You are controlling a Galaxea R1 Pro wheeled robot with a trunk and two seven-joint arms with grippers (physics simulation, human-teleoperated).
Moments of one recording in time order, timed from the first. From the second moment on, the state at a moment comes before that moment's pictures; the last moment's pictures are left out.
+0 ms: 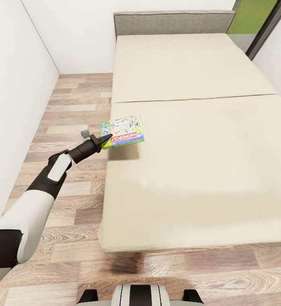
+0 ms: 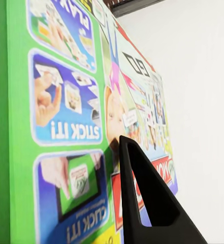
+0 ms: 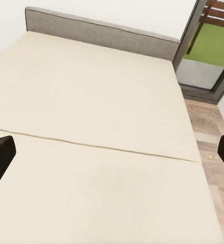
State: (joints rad) left arm -1.16 0.13 -0.07 -0.73 0.93 0.63 -0.74; right arm -1.42 -1.28 -0.14 -1.53 -0.70 1.04 0.64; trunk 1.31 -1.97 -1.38
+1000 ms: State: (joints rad) left arm -0.80 -0.03 -0.06 -1.57 1.21 1.02 -0.10; right arm -0.71 -0.89 -0.21 -1.53 -0.96 1.01 0.84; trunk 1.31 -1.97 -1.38
